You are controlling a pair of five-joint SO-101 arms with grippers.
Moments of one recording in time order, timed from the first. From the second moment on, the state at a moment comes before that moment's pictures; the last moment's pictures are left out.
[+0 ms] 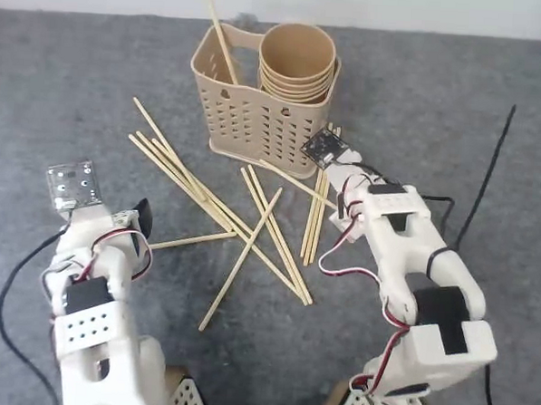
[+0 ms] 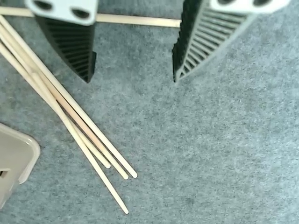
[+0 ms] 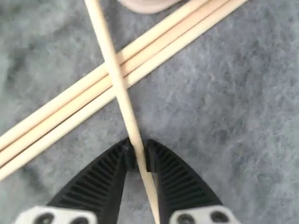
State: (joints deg) left arm -26.7 -61.6 81.6 36.0 2.2; right arm -11.9 6.4 35.4 39.3 36.9
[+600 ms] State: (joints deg) left arm -25.6 -61.6 81.6 36.0 0.6; right arm -27.3 -57.3 77.8 45.5 35.5
